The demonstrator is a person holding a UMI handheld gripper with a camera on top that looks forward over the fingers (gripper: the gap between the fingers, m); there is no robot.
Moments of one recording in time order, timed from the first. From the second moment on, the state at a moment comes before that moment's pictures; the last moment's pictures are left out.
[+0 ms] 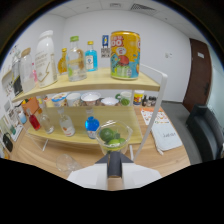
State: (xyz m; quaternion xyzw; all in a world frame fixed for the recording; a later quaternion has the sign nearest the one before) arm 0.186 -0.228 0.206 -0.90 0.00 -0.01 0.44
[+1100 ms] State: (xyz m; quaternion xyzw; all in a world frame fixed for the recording) arm 0.107 -0.220 0.220 -0.53 -0.54 -0.48 0.44
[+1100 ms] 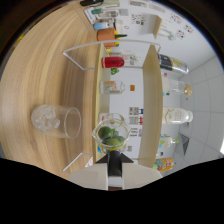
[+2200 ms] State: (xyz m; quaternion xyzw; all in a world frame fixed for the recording) arm 0.245 -0.258 0.140 -0.87 -0.02 -0.01 0.49
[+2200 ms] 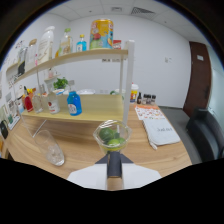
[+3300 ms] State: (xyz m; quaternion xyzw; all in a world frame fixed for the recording) arm 0.262 -0.281 0.105 -0.89 0.01 -0.01 0.46
